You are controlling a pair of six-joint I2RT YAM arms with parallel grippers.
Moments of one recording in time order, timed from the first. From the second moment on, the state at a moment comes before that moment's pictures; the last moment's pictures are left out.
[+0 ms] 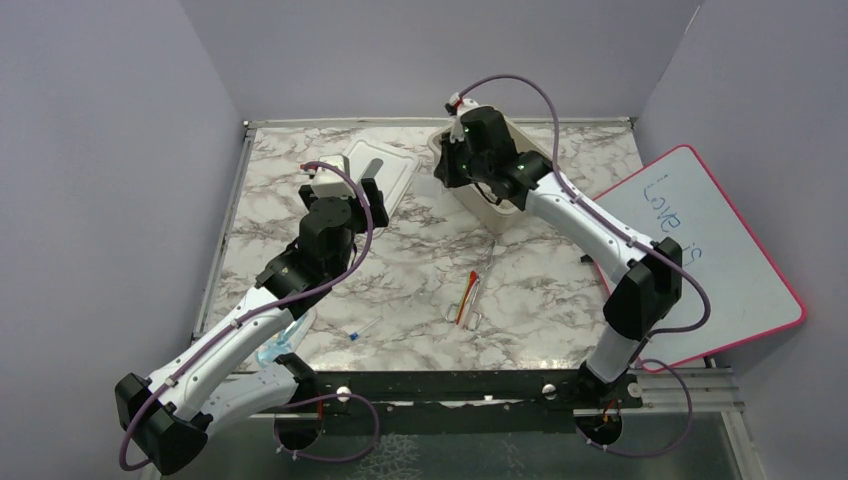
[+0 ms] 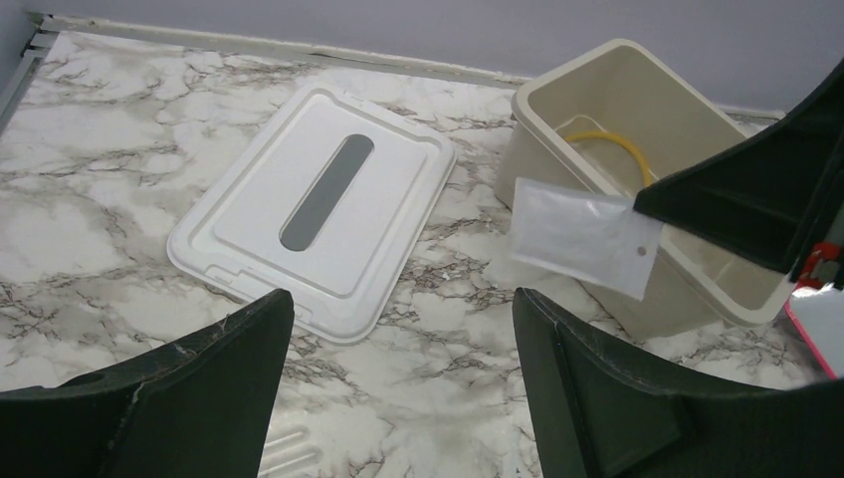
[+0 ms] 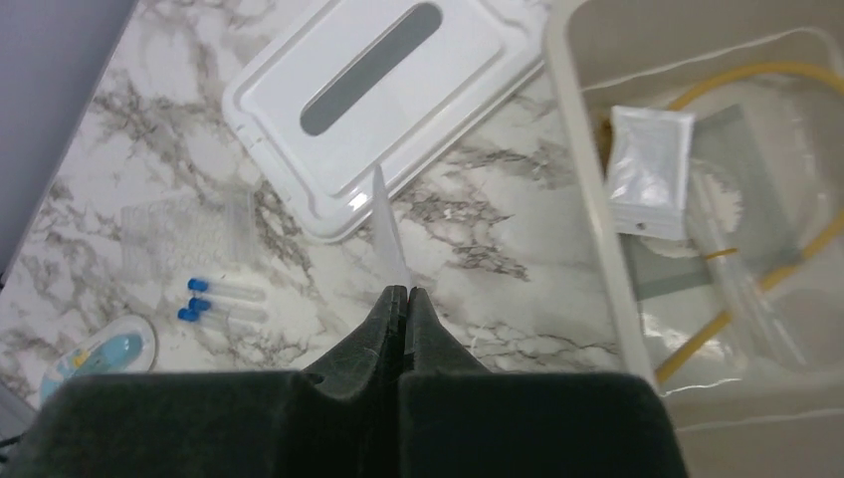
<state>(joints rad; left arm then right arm) -0.69 0.94 0.89 -0.16 -0.59 -0.34 0.68 1.74 1.66 -0.47 0.01 0.28</state>
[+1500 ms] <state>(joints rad) -0.68 0.97 0.89 -0.16 -0.55 -0.33 0.27 1.74 1.41 -0.34 -0.14 0.41</state>
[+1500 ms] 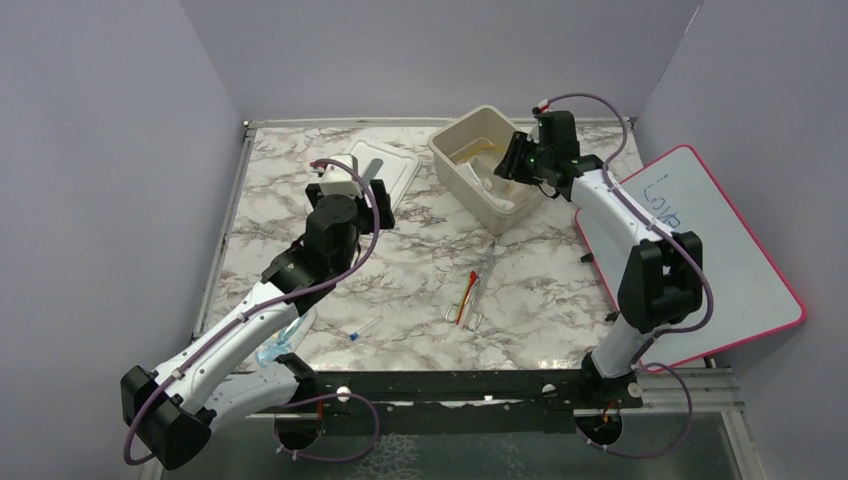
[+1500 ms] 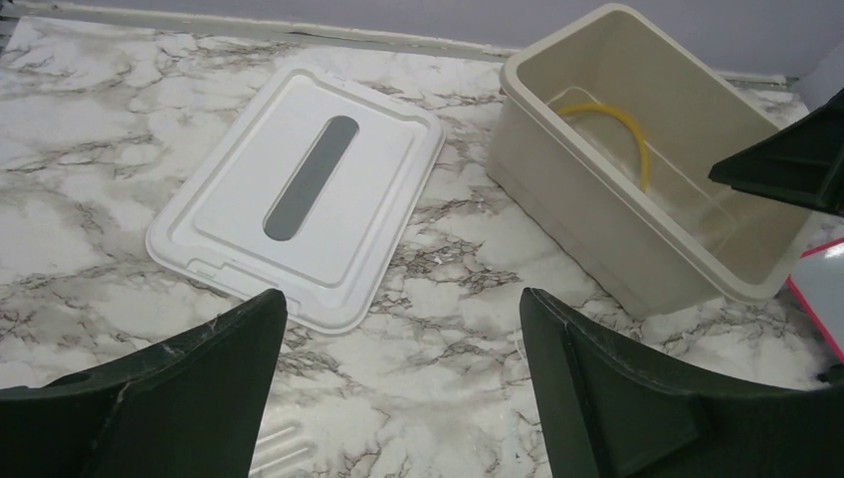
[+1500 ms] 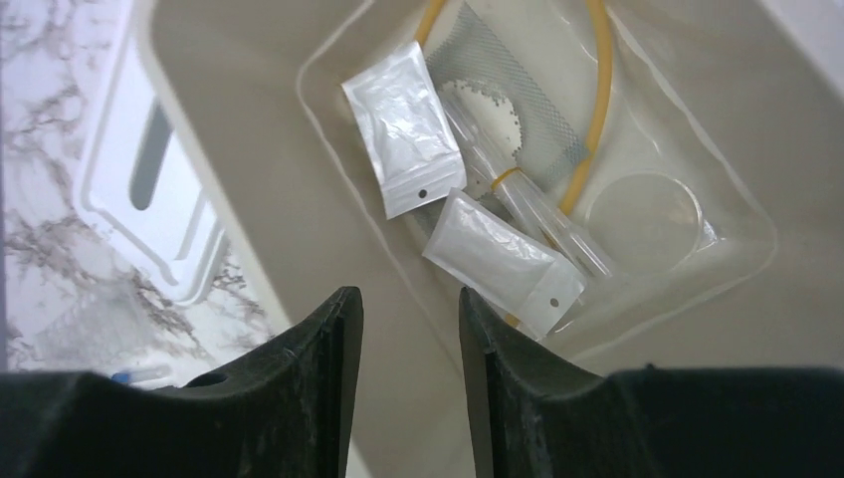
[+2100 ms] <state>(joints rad) -0.68 1.31 0.94 -0.14 0.09 -0.38 0.27 1.14 0.97 -0.35 -0.12 0.50</state>
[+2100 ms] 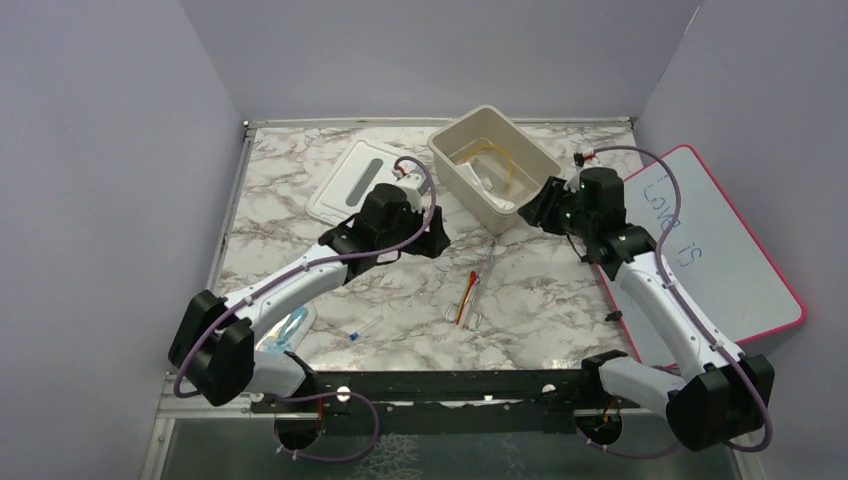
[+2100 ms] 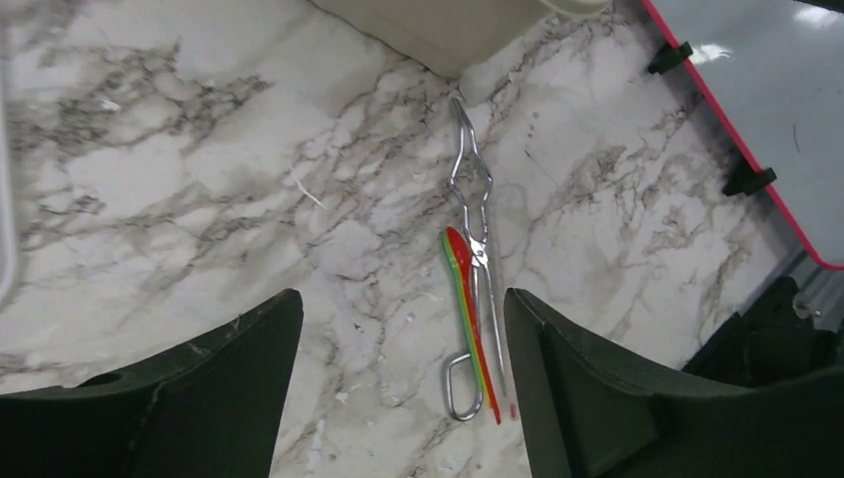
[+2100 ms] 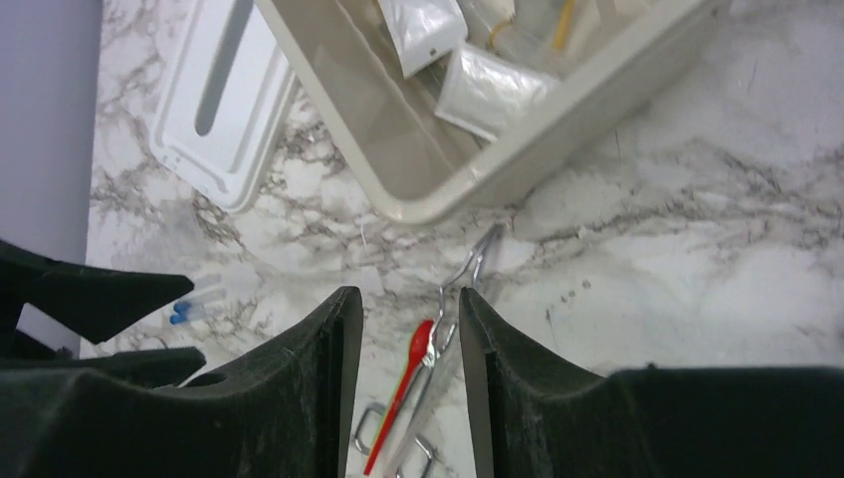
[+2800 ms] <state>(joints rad) -0.88 1.78 1.05 -0.18 0.22 -0.47 0.27 1.04 0.61 -0.29 -0.18 0.64</state>
